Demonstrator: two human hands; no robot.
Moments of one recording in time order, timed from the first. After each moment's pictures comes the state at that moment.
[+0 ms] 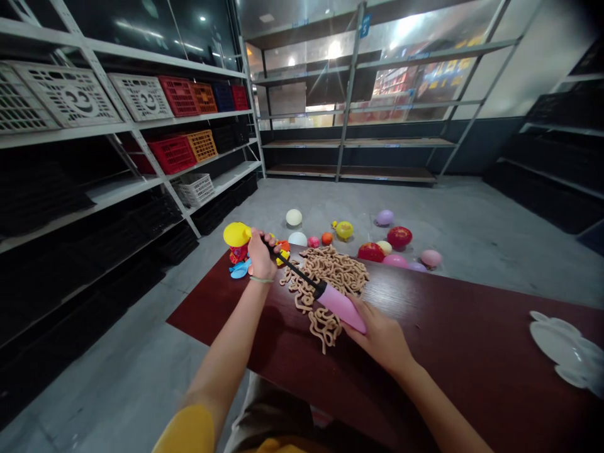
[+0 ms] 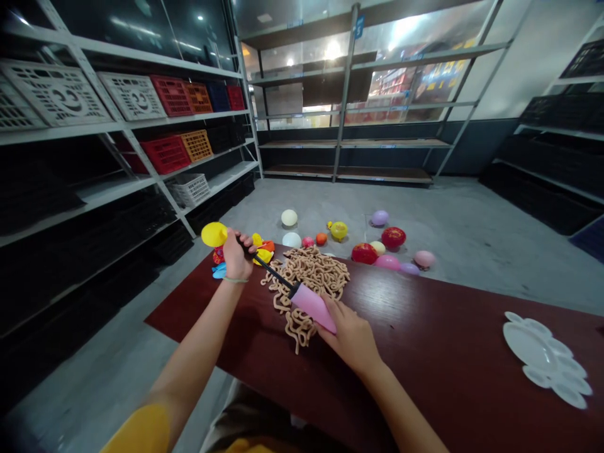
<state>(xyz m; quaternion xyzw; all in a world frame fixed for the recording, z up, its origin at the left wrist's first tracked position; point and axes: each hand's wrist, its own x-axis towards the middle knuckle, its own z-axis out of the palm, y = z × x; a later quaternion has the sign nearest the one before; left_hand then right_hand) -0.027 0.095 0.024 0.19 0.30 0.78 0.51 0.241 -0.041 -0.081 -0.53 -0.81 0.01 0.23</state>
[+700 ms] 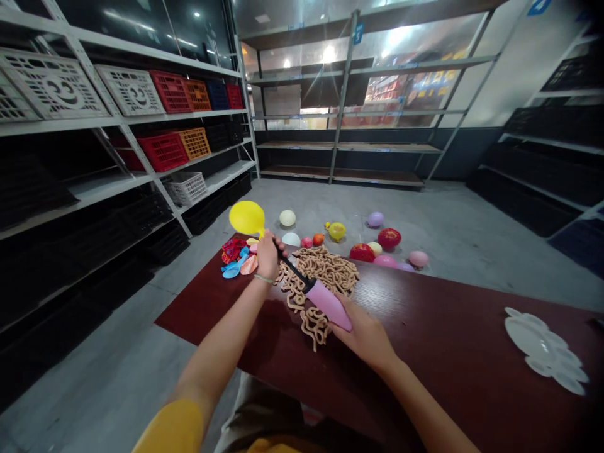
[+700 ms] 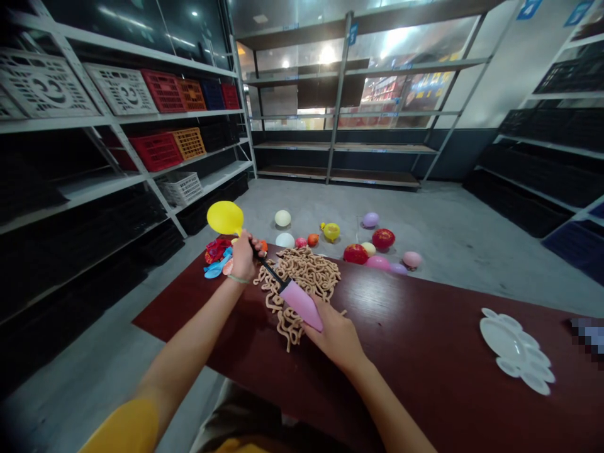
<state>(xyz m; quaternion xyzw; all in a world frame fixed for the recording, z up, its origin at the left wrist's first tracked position) 0.001 0.100 0.011 0.23 0.37 0.72 0.54 0.233 -0.043 -0.077 -0.53 -0.80 0.08 0.27</state>
